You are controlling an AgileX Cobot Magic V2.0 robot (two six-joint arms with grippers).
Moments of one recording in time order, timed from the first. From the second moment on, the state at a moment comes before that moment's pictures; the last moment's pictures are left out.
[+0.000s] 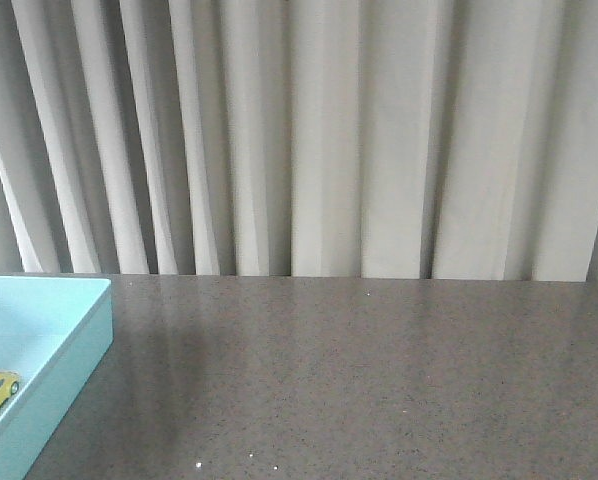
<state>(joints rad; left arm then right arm) 0.01 -0.01 0.02 0.00 0.18 0.10 -0.07 0.11 -0.08 -0.15 0.21 0.12</state>
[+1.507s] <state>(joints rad) 0.01 -0.01 0.02 0.00 0.18 0.10 -0.09 -0.01 0.03 0.06 0.03 -0.07</state>
